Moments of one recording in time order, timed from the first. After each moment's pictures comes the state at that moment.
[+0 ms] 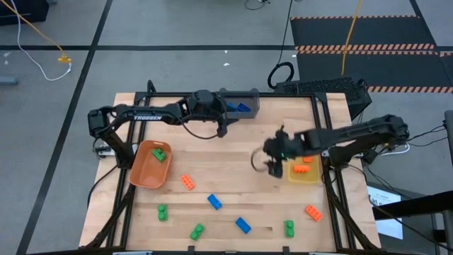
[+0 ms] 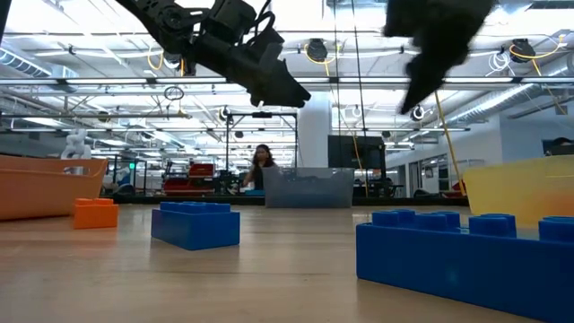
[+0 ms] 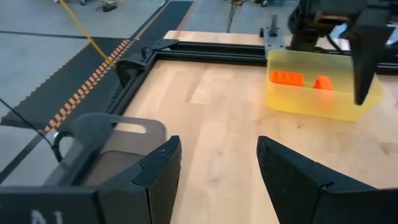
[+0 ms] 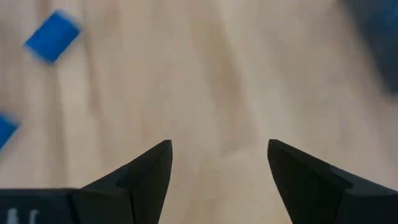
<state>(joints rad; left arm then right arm) 0.36 1.65 1.08 0.18 0.18 0.12 0.13 1.25 0.94 -0.71 0.15 0.35</state>
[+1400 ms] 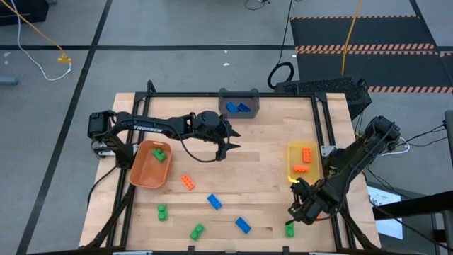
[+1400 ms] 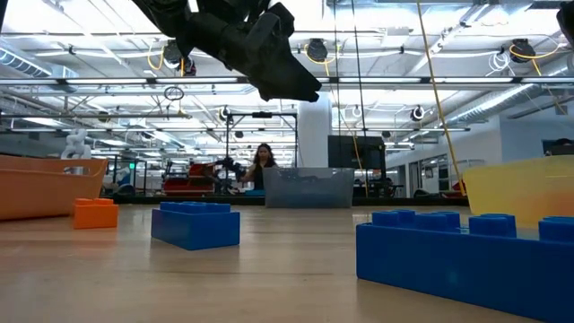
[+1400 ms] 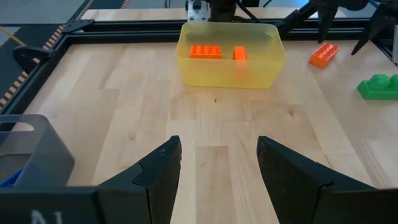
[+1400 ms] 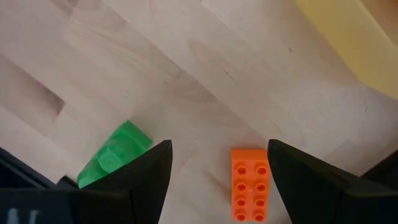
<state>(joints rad) 0.15 1.65 1.08 0.08 0.18 0.10 0.81 1.39 0.94 -1.01 0.00 1.69</state>
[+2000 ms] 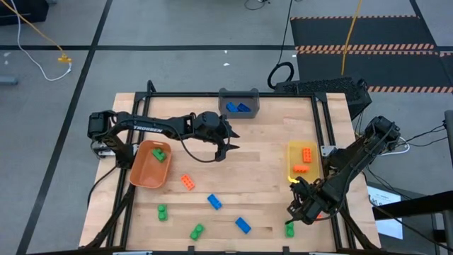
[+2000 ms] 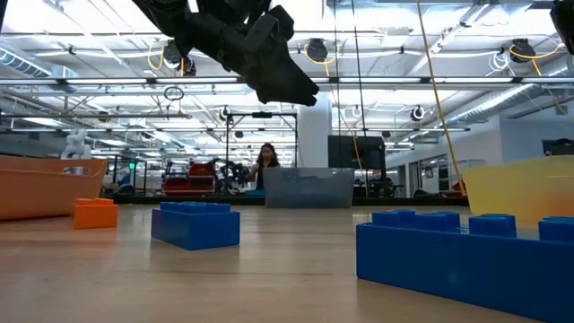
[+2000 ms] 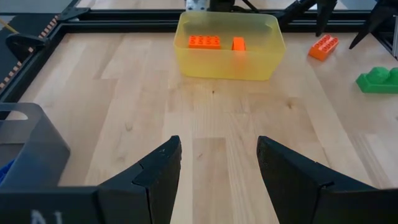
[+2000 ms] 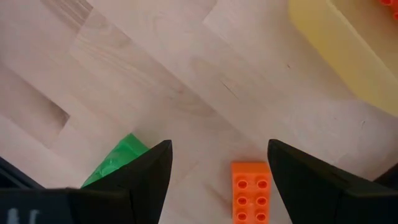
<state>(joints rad) 0.15 1.65 1.08 0.05 0.18 0.09 0.81 1.39 0.94 -1.02 0.05 1.69</state>
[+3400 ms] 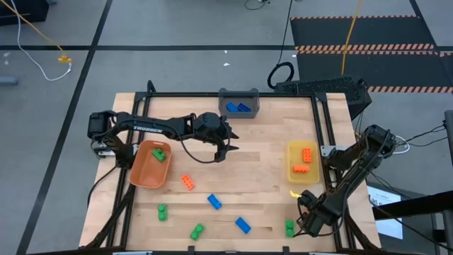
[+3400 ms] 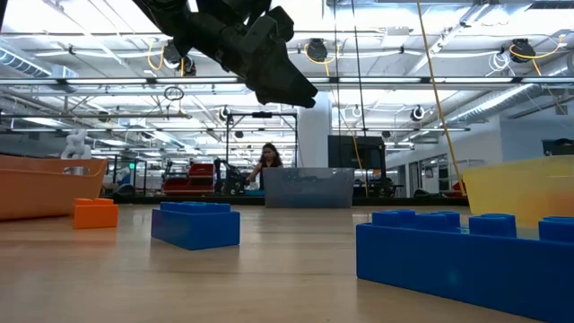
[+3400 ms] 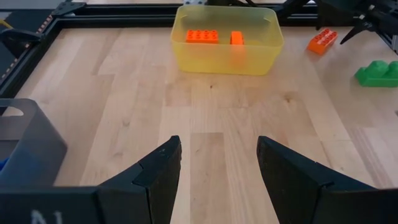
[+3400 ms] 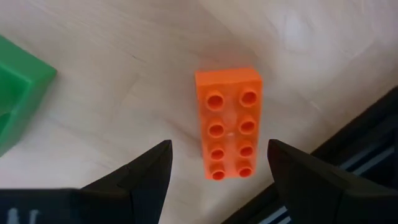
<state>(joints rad) 0.14 1.65 1.08 0.03 0.18 0.10 0.95 1.54 0.87 -0.90 -0.24 1.86</state>
